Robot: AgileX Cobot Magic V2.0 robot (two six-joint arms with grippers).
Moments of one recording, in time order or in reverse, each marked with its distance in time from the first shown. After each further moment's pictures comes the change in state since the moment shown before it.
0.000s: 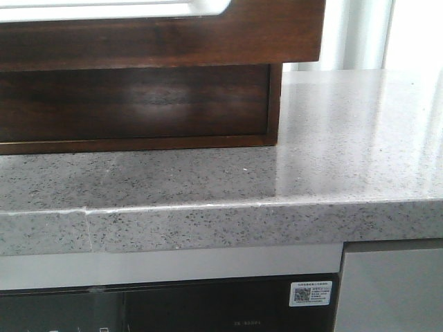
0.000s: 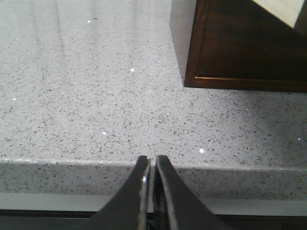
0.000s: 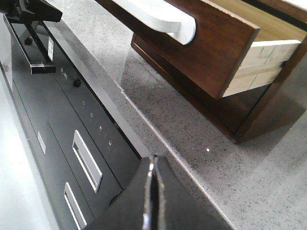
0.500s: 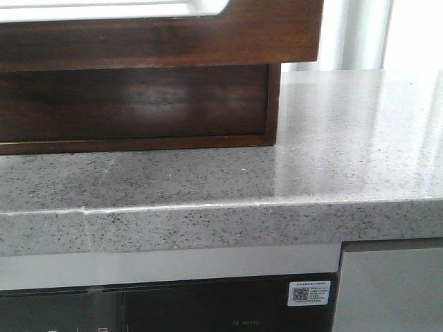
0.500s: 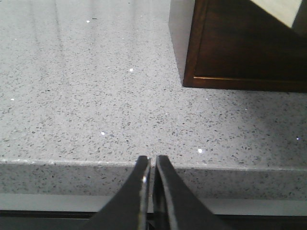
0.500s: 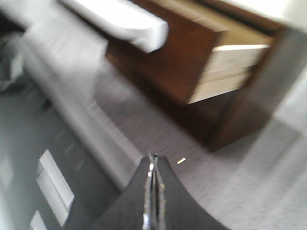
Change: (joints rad) left arm 0.000 0.000 0.000 0.000 0.002 -0.001; right arm -0.049 0.000 0.133 -0.086 -0.295 0.109
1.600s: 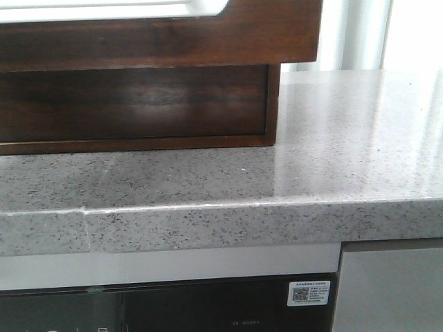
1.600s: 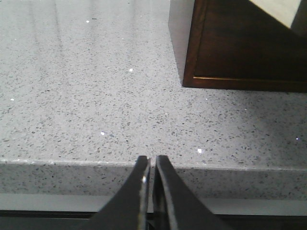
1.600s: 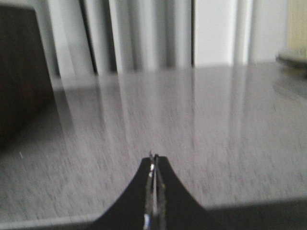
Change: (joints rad) left arm 0.000 0.000 0.000 0.000 0.000 0.000; right arm -0.776 -0.141 0.201 -0.302 -0.060 0.679
